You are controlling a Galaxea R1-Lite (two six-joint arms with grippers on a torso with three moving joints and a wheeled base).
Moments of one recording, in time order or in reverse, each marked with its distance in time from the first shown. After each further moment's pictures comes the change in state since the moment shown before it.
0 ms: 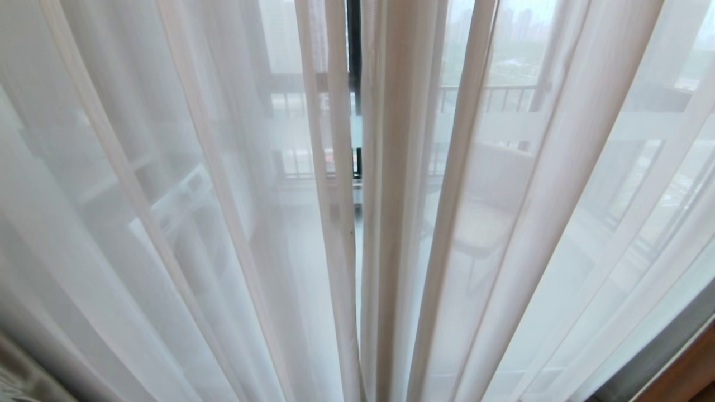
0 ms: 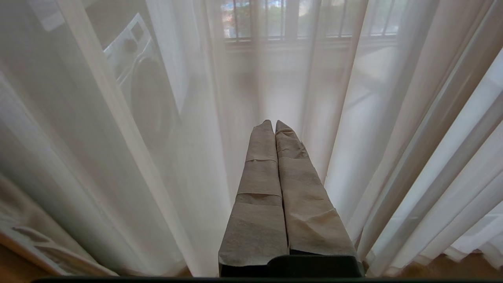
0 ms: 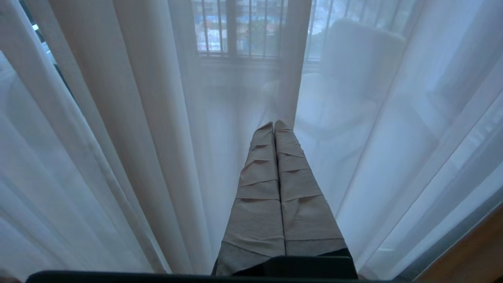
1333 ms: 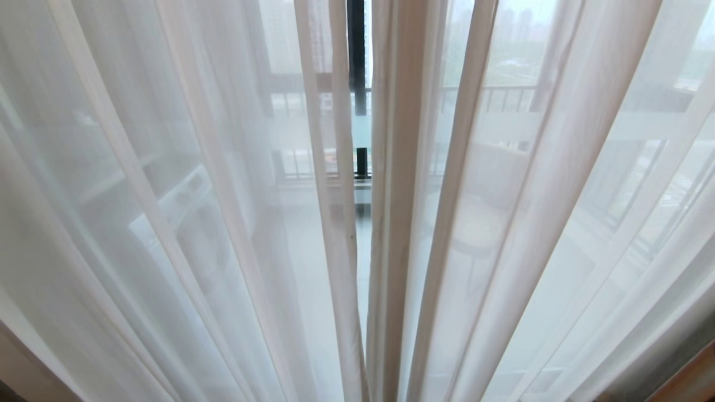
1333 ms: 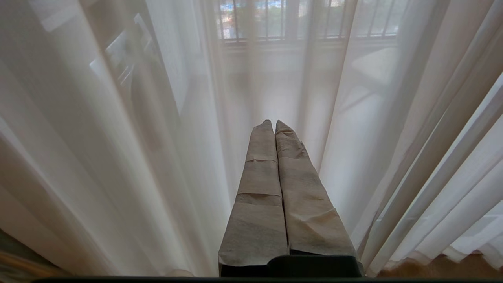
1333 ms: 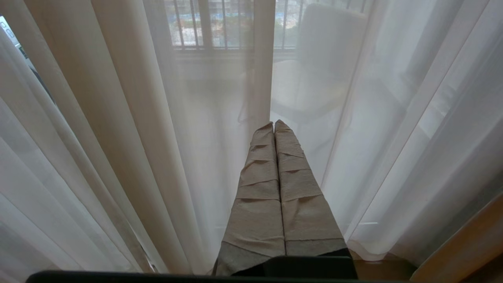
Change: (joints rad) left arm 0.000 0.000 0.000 -0.001 0.000 -0.001; right arm 0.046 -0.374 0.012 0.386 -0.135 0.007
